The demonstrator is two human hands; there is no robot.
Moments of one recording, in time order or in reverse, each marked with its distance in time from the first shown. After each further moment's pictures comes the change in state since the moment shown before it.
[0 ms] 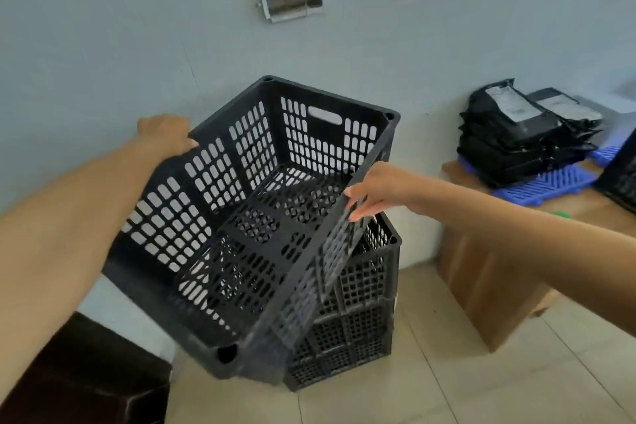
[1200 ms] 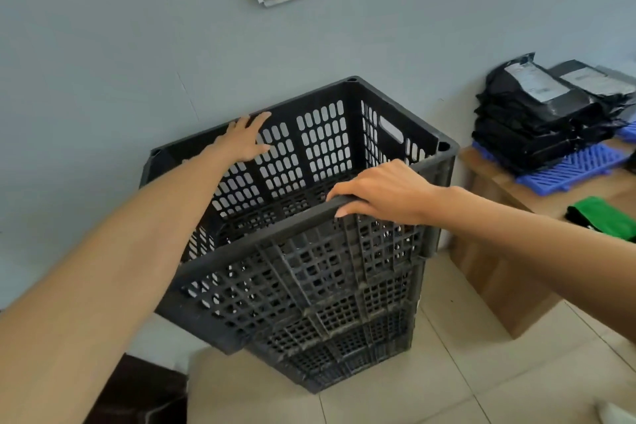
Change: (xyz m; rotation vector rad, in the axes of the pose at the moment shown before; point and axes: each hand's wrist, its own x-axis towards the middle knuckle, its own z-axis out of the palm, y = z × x) left_hand 0.109 0.093 0.057 -0.419 -0.145 0.306; right_hand 0.064 0.004 0.005 -0.844 0.448 -0.656
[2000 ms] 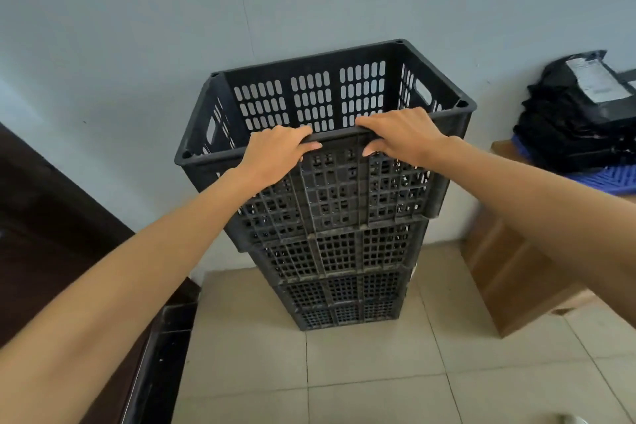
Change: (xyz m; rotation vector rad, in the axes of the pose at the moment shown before) left_hand -0.226 0.084 0.044 0.133 0.428 0.145; right_hand -0.005 0.000 -0.001 -0.031 0.039 0.057
